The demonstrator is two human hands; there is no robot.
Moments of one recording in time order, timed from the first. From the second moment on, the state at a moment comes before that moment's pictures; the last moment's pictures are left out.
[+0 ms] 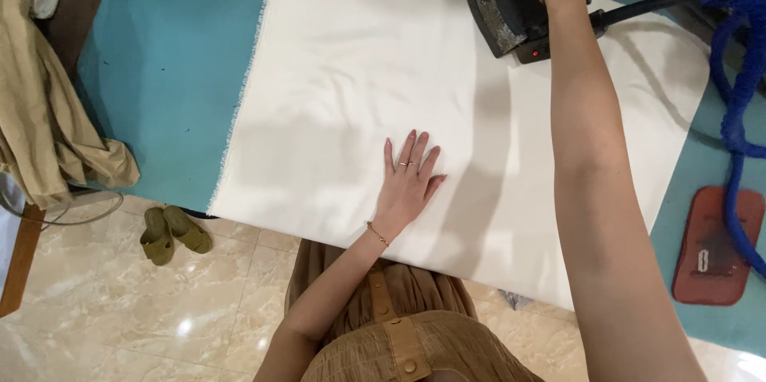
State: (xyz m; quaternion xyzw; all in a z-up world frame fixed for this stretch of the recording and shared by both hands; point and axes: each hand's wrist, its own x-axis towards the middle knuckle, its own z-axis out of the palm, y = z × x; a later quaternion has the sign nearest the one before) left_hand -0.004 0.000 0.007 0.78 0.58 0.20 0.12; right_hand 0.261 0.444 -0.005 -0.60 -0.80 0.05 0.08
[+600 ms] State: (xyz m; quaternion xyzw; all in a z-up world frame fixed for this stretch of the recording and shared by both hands) left_hand -0.010 -0.001 0.009 0.78 0.55 0.27 0.13; right_hand 0.216 0.147 0.151 -0.66 -0.73 0.17 0.05
